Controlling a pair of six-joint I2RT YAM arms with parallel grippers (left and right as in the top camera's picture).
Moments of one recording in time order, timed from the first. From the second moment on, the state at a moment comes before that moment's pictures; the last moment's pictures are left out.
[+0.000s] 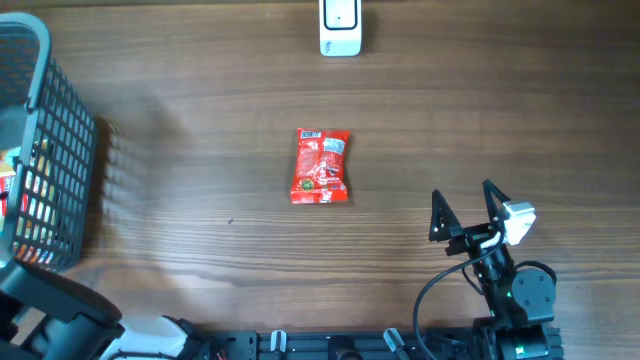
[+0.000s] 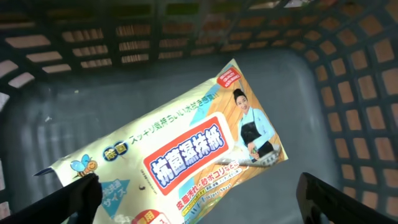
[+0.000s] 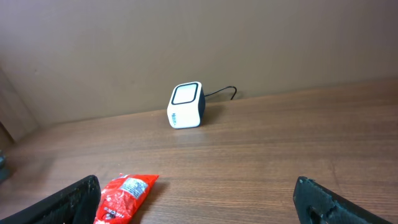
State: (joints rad) left arm 0.93 1.69 1.35 -0.59 0.02 -0.47; right arm 0.12 0.01 0.01 0.00 -0.14 0.26
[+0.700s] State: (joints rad) left arm 0.97 1.87 1.35 -0.60 -0.03 -0.40; right arm 0.12 0.01 0.01 0.00 -0.14 0.26
